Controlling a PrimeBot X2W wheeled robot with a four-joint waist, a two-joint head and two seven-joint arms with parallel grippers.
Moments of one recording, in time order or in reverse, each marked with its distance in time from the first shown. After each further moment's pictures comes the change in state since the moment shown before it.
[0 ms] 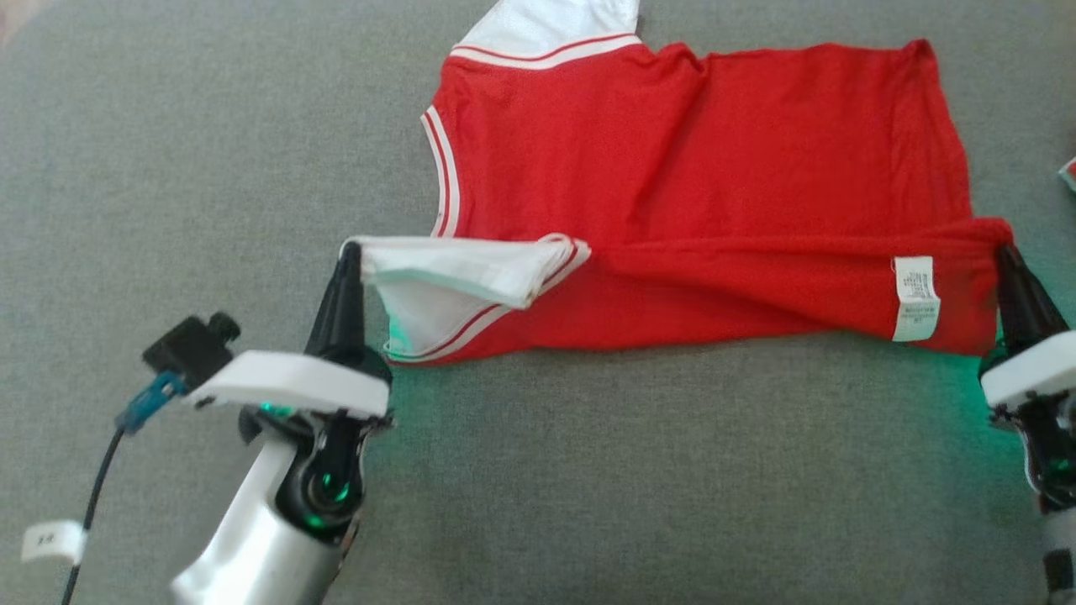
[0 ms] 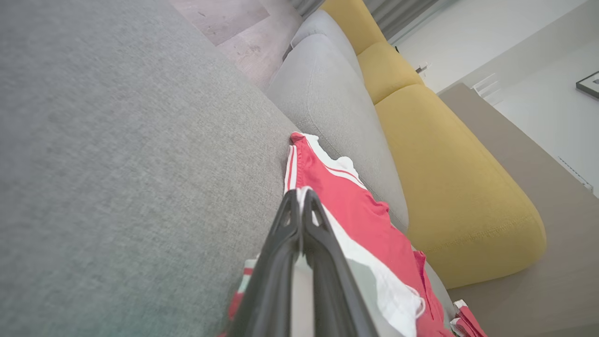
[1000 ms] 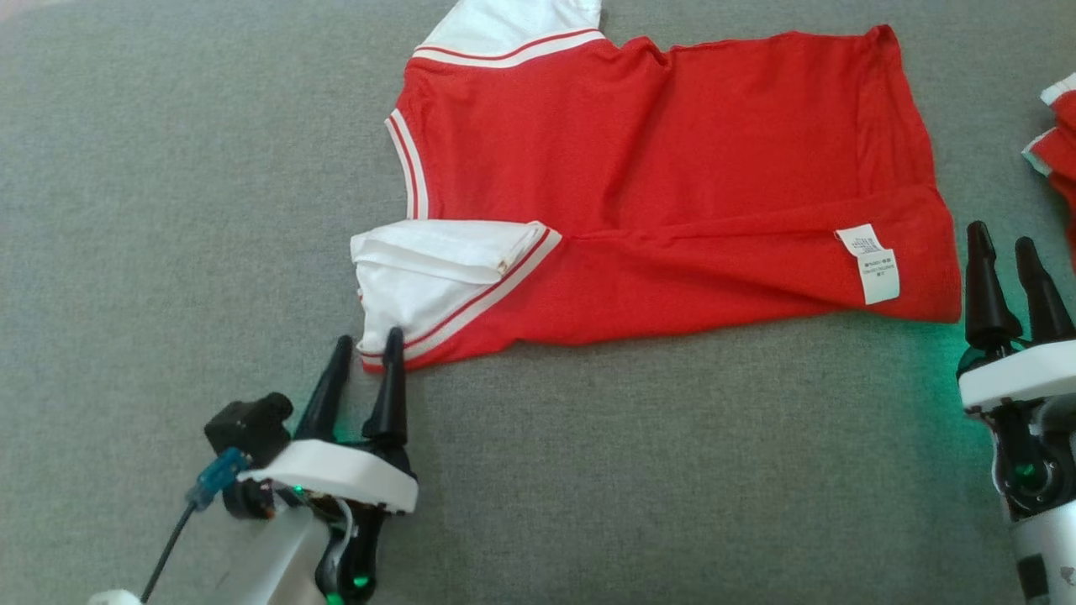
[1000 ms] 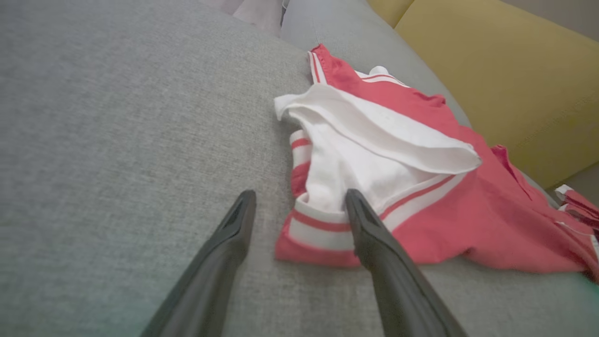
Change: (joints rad) left arm 0.064 -0.014 -0.075 0.229 0.363 -0.015 -0.159; right arm -0.006 0.002 0.086 0.023 0.027 0.000 -0.214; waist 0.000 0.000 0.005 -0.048
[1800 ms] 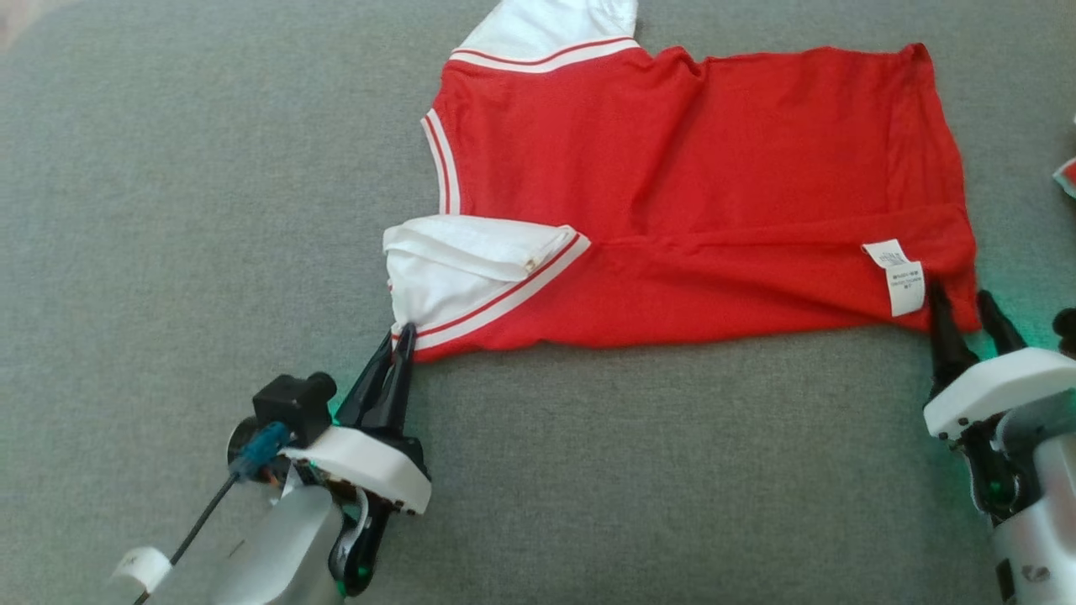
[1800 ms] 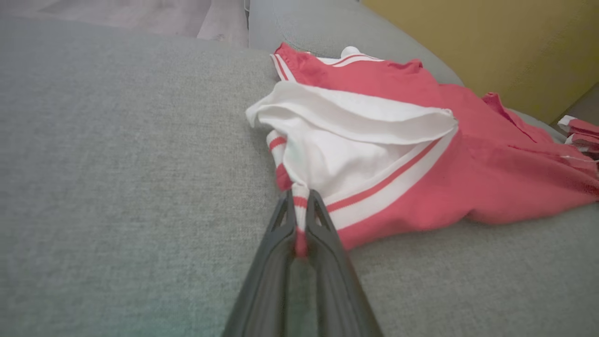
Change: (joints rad) left arm -0.088 0.008 -0.071 0.112 0.188 -0.054 0.000; right arm -0.056 0.044 -0.032 0.215 -0.260 0.000 0.092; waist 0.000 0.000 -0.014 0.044
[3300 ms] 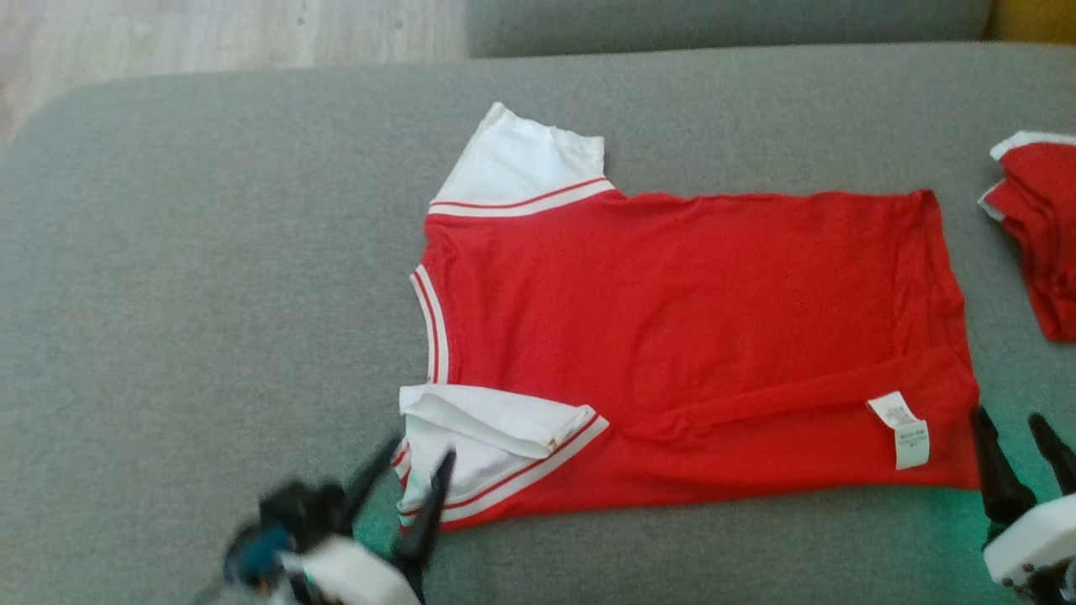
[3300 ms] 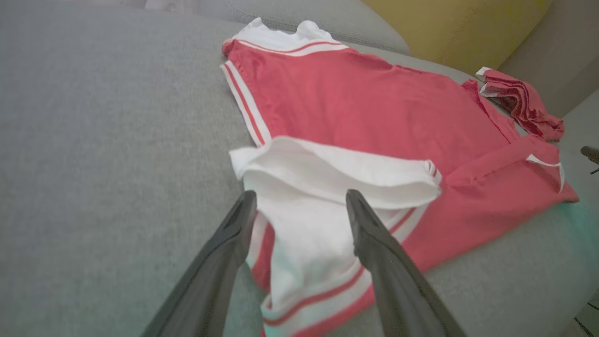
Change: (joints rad) left arm 0.326 0.147 -0.046 -0.407 0.009 0.106 0.183; right arm 0.436 -0.038 -0.105 -0.410 0.027 0.000 0.123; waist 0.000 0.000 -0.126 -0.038
